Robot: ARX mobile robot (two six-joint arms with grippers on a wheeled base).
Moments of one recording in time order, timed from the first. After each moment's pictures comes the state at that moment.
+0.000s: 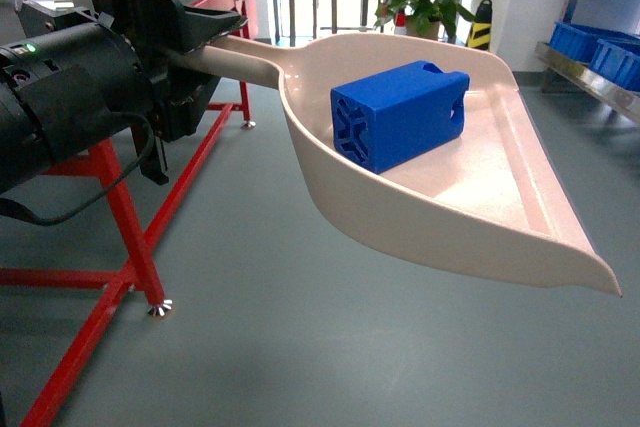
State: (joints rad) left arm -0.24 1.87 0.73 1.28 0.29 -1.38; right arm -0.11 0.87 0.25 0.72 0.13 -0.25
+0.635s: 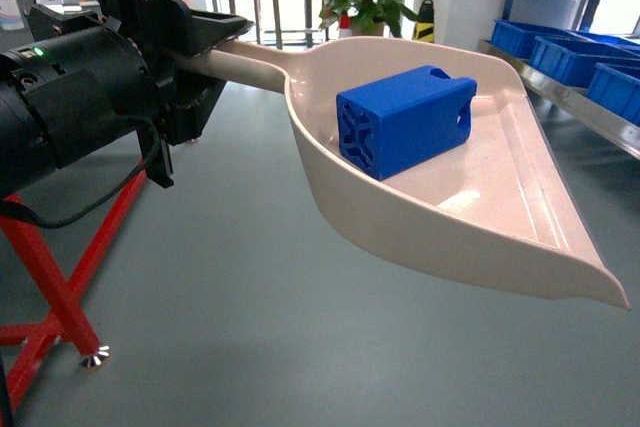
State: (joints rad) left arm -0.25 1.88 0.73 1.28 0.29 -1.38; right arm -0.11 0.87 0.25 0.72 0.13 -0.25
